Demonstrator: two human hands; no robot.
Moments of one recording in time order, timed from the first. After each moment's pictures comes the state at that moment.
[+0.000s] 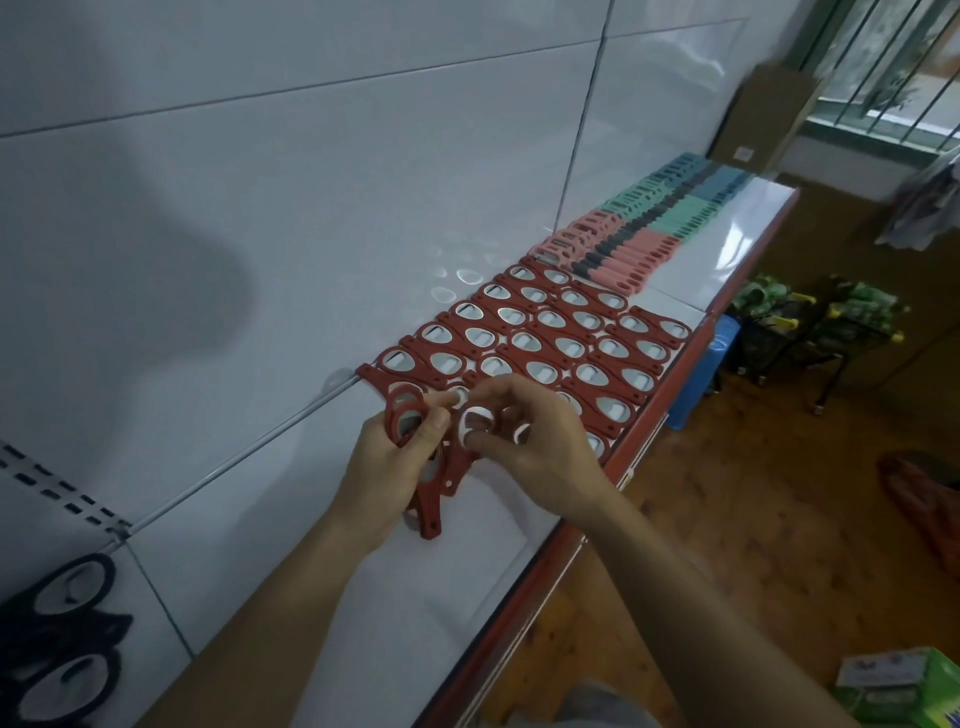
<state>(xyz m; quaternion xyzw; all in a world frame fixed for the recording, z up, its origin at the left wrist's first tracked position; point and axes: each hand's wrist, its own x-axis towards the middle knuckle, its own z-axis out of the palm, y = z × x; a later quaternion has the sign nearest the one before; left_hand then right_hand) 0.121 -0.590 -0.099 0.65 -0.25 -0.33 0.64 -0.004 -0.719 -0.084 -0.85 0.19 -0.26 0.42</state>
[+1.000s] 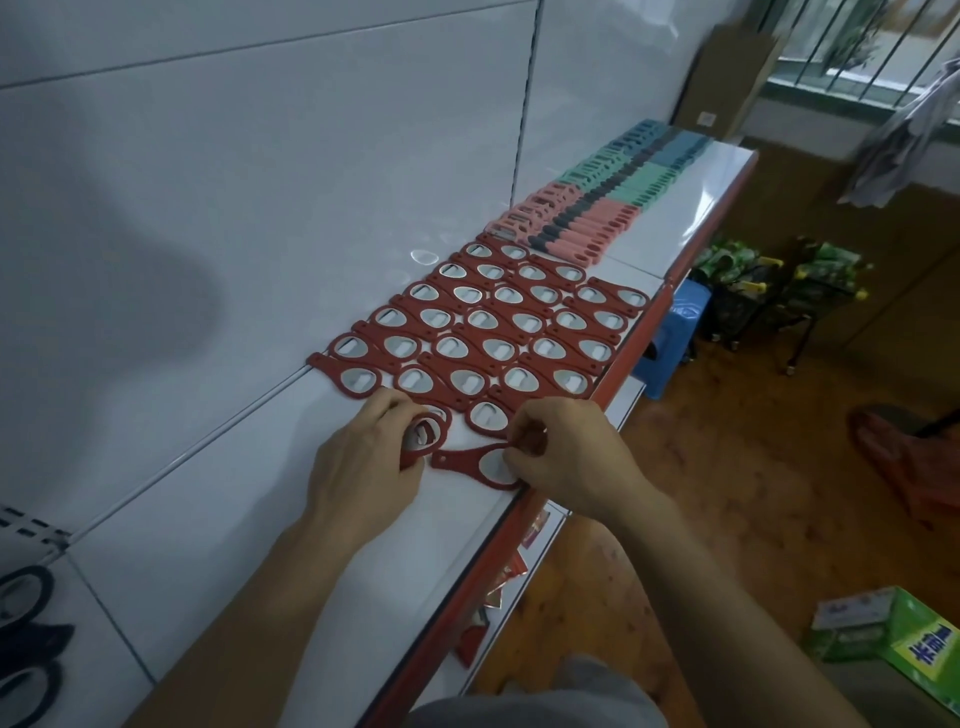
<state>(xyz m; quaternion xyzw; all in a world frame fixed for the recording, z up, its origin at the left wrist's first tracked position) 0.108 -0.600 -0.114 0.83 -0.50 -0.05 0.24 -0.072 -0.740 -0.086 -0.91 0.32 -0.11 0.25</state>
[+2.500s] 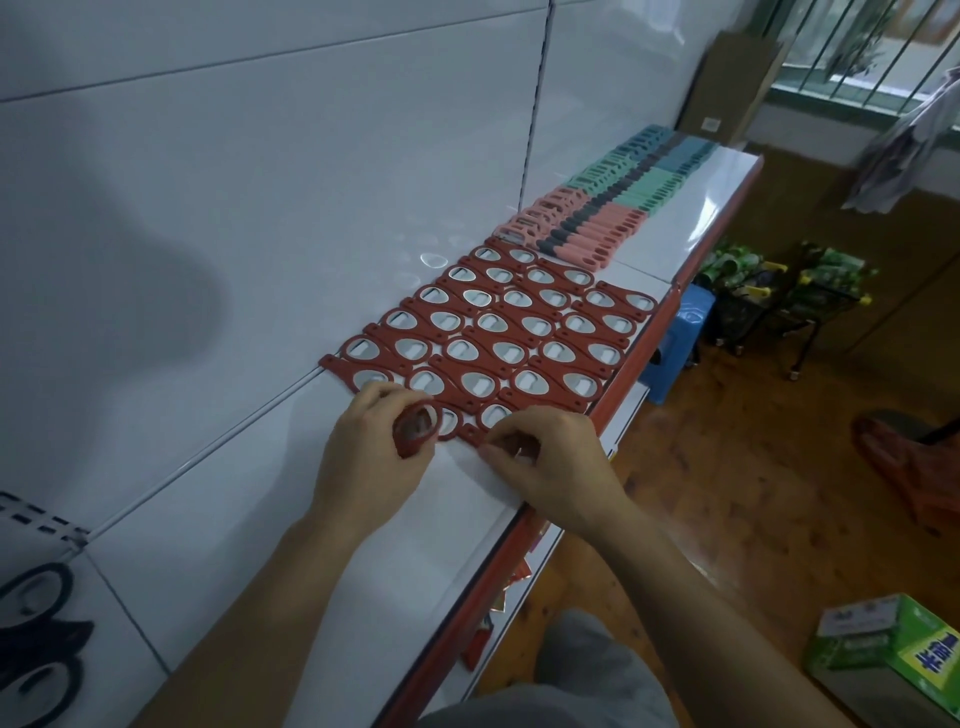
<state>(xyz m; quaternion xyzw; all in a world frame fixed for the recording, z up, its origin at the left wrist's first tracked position) 0.116 -0.599 -0.114 0.80 -0.46 -0.04 0.39 -0.057 -0.723 -0.101 -0.90 0.28 -0.19 0.29</state>
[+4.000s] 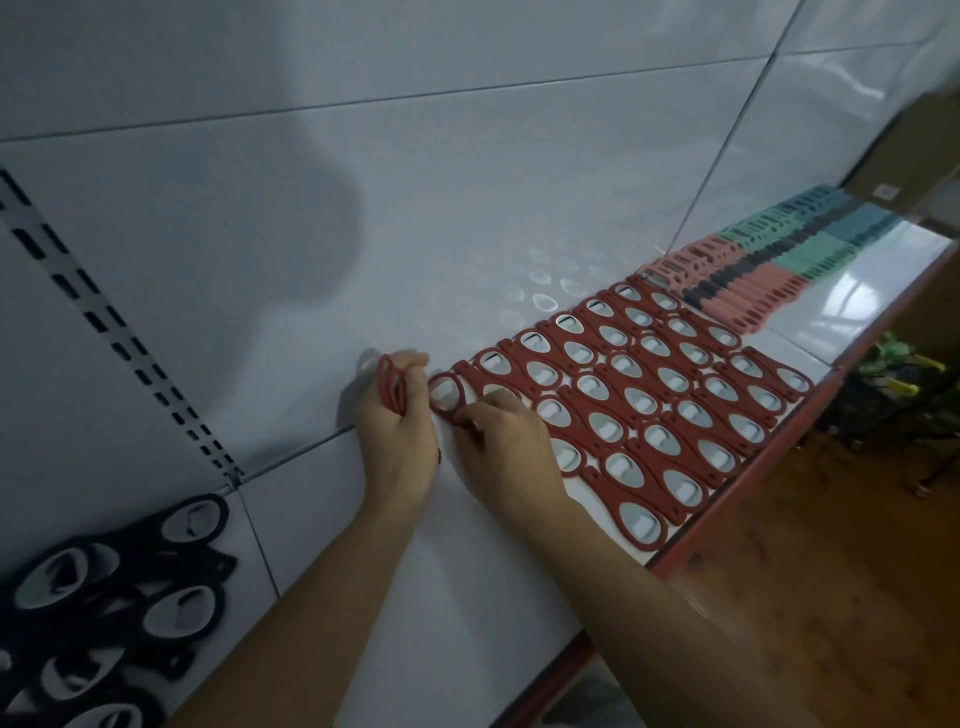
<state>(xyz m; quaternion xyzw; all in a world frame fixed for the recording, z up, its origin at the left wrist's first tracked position) 0.173 -0.578 -0.105 0.68 -0.09 0.01 0.73 0.101 -0.665 -0.126 -0.93 0.19 -0.24 0.21</state>
